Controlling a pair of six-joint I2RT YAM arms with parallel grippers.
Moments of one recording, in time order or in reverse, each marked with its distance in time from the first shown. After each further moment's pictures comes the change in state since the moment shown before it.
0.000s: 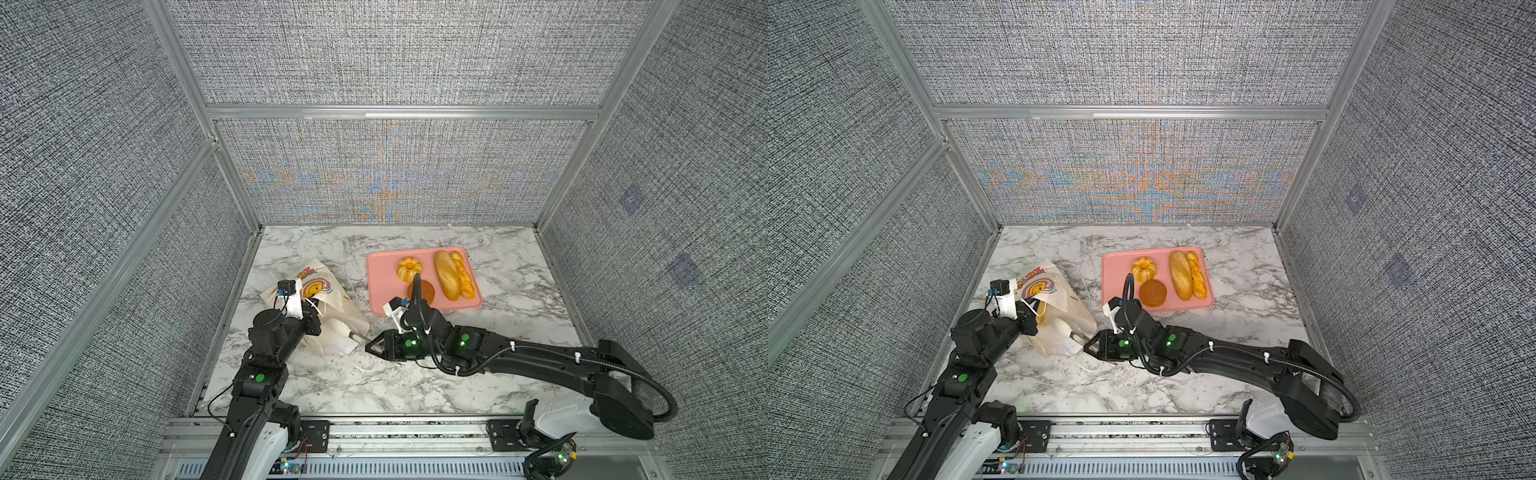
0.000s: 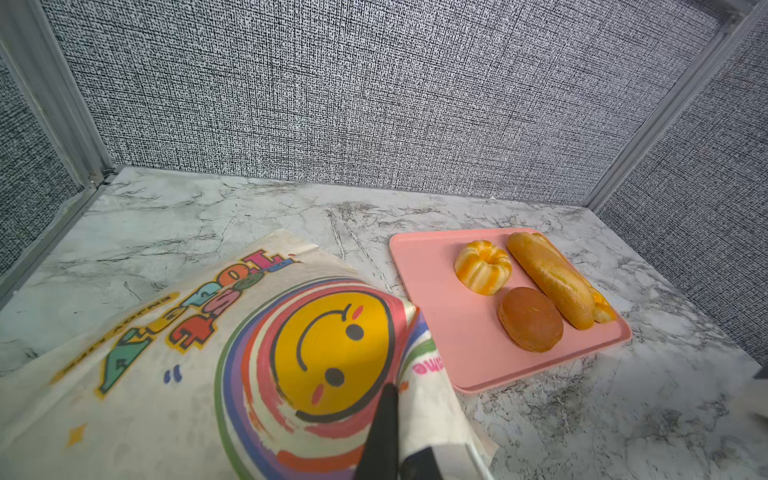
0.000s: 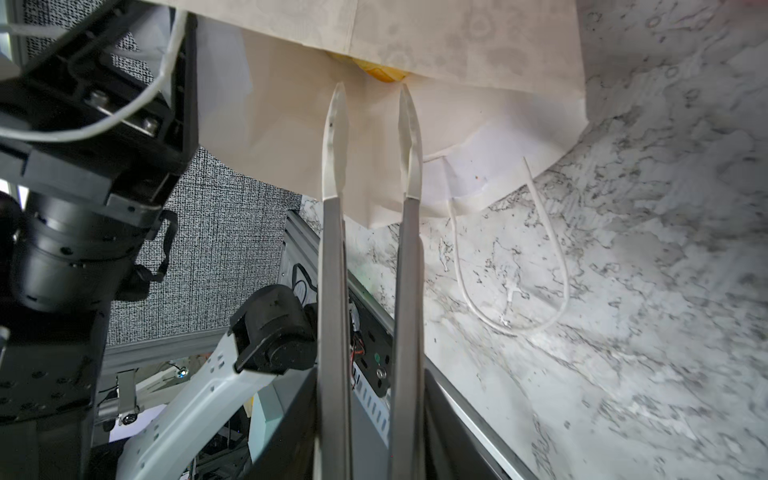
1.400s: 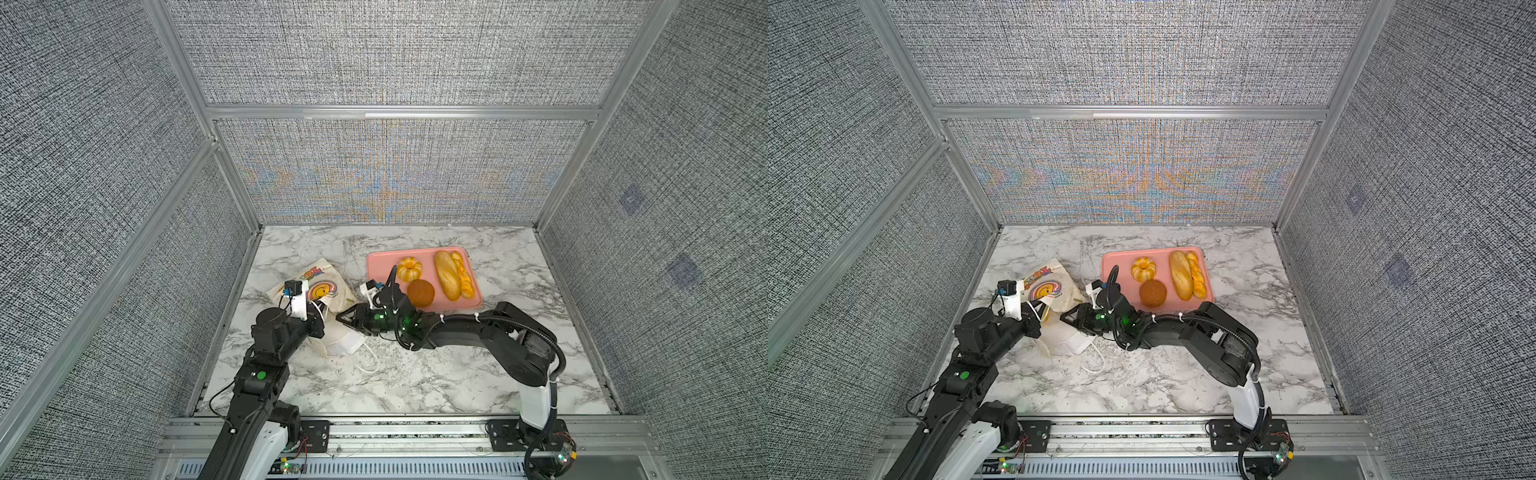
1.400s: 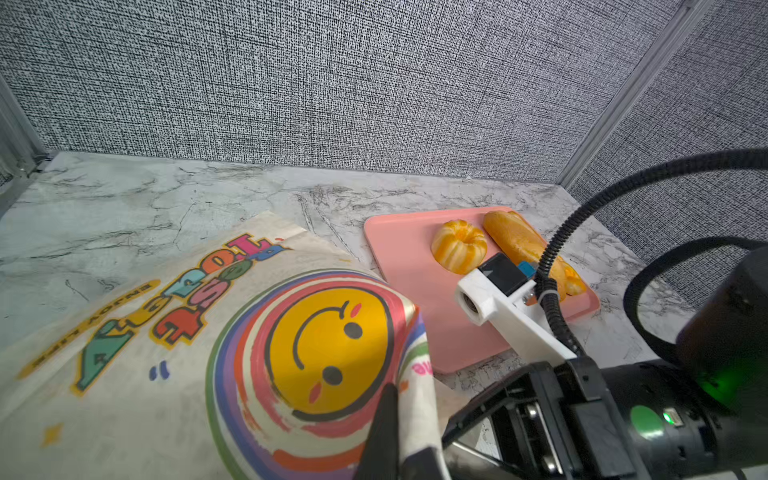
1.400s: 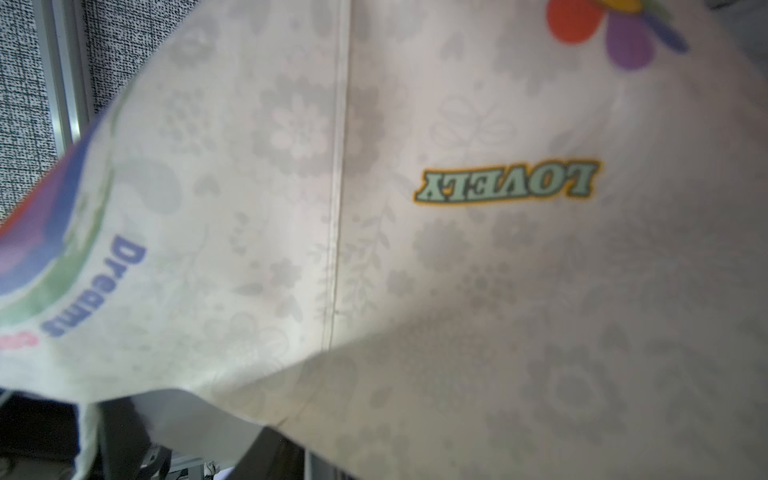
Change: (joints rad) left arm -0.013 0.035 0.005 -0.012 0.074 0.007; right arm -0.126 0.533 0.241 0.505 -0.092 0.161
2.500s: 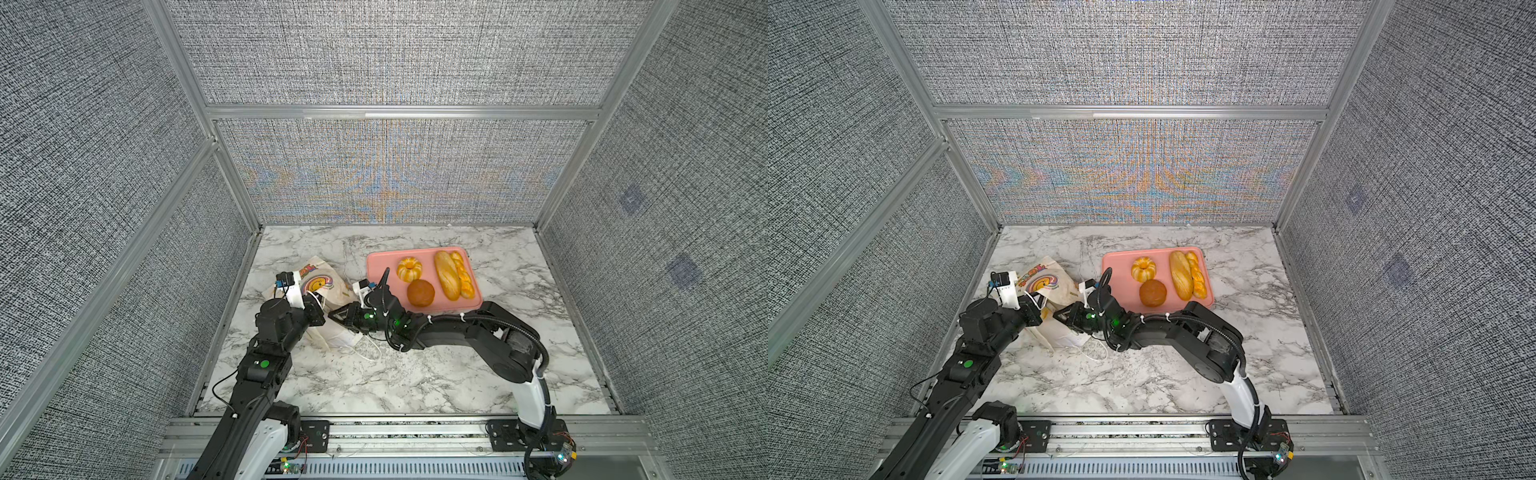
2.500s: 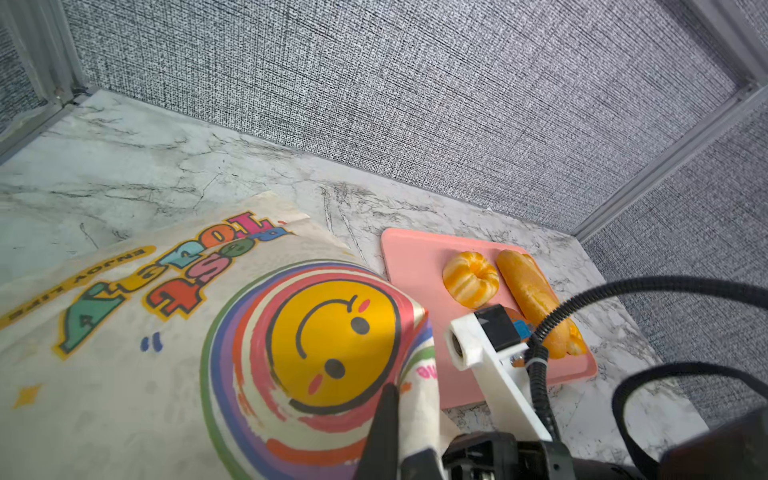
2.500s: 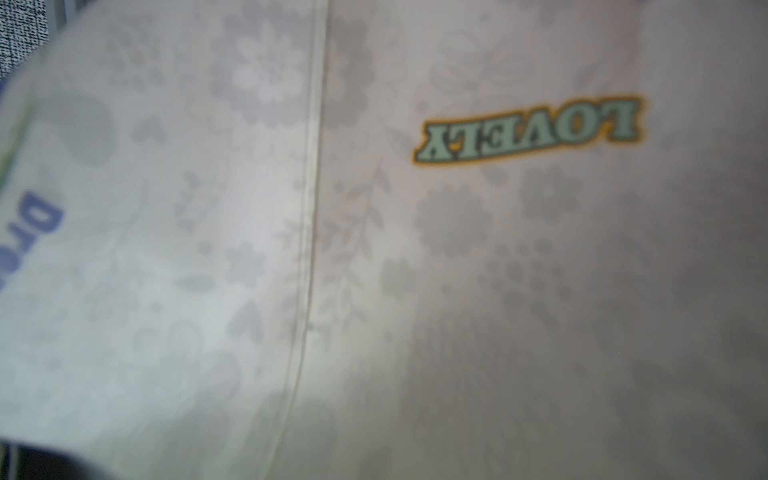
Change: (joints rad) left arm -0.019 0.112 0.051 0.040 -0.147 -0.245; right arm 0.035 0.035 0.040 0.028 0.081 0.040
